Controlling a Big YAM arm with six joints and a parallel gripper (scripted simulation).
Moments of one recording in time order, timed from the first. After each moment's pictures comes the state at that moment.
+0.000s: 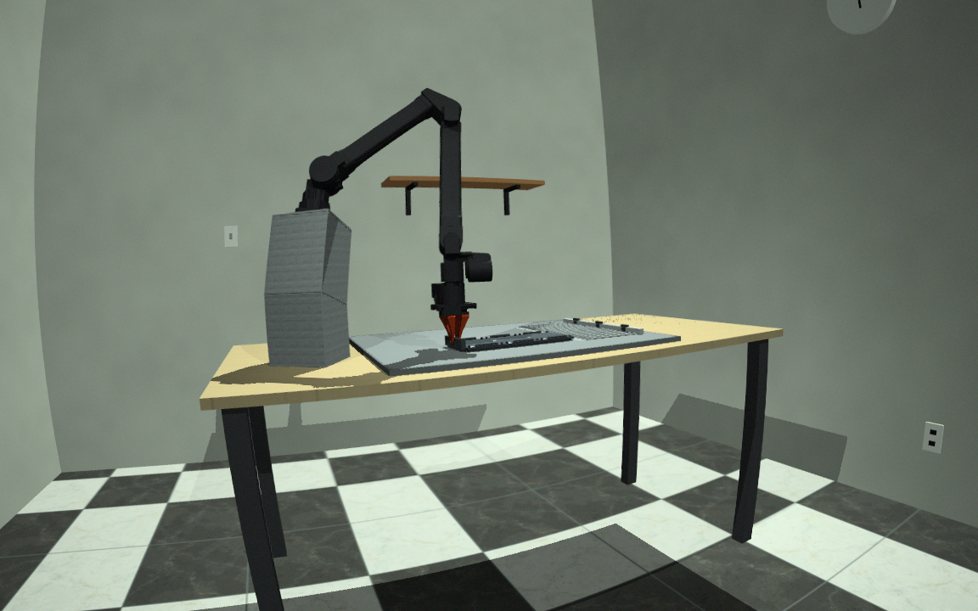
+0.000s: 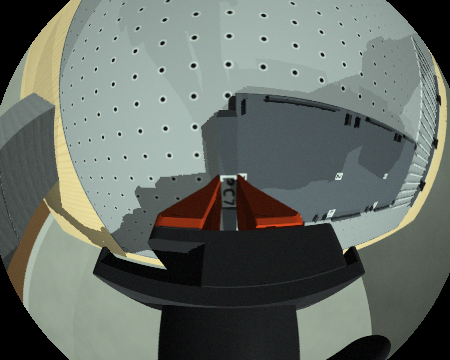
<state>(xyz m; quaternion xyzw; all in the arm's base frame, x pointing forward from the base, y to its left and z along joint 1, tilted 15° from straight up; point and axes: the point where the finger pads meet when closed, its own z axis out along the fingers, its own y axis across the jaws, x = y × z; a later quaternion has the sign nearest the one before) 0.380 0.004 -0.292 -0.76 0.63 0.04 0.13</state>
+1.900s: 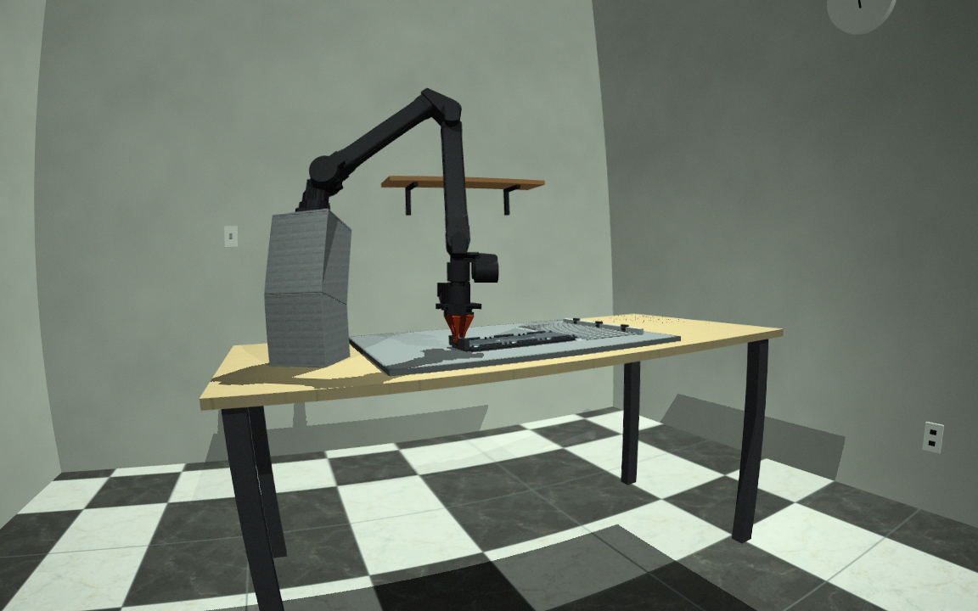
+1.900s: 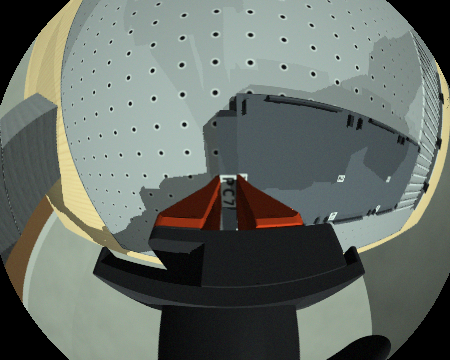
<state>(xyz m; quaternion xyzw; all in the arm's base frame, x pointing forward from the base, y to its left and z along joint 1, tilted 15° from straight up) 0.389 0.003 -0.292 -0.76 0.63 0.06 0.11</state>
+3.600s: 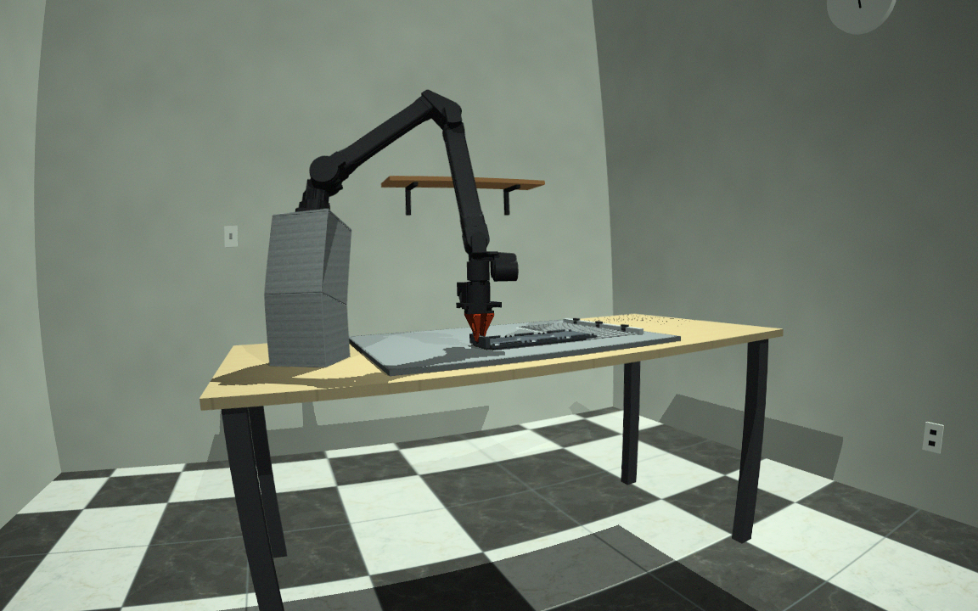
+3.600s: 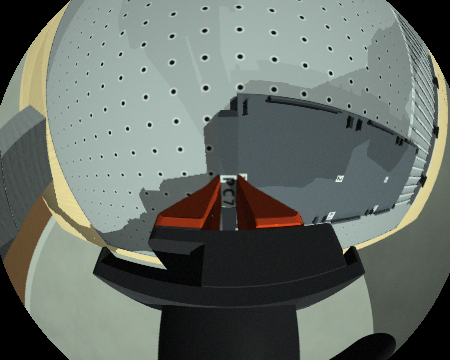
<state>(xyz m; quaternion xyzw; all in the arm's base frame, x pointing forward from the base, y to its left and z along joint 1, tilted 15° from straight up) 0.444 0.007 -0.286 -0.76 0.64 0.05 0.12</state>
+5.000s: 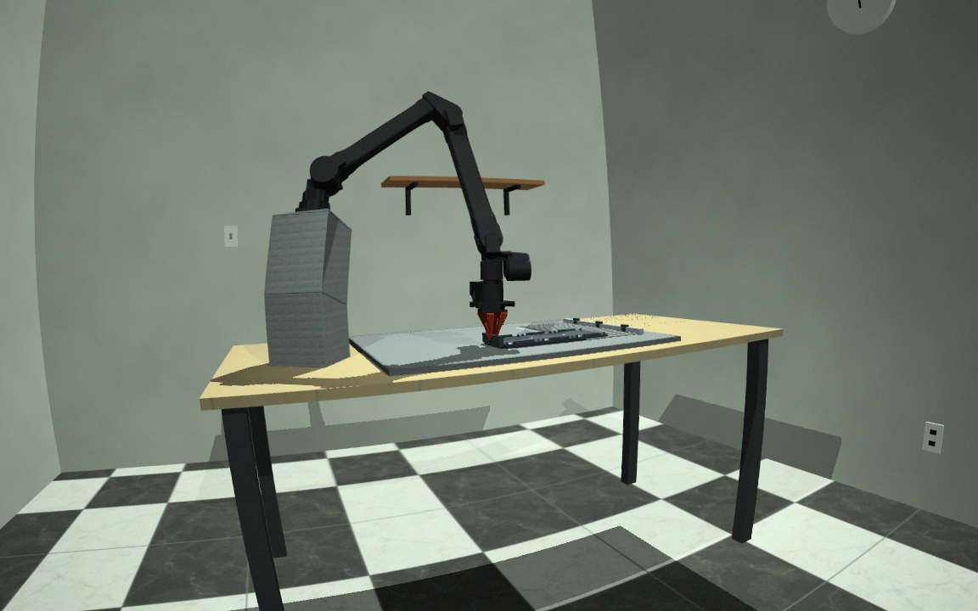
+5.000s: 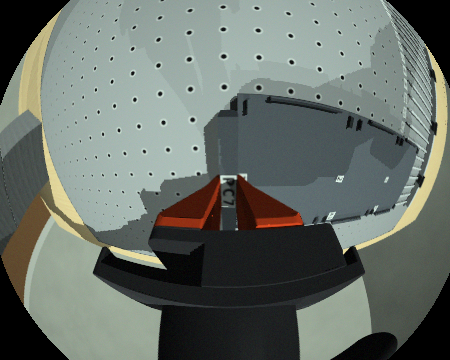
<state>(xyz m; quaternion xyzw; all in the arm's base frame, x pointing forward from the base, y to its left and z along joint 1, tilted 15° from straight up) 0.479 0.012 -0.281 -0.76 0.64 0.05 0.12</state>
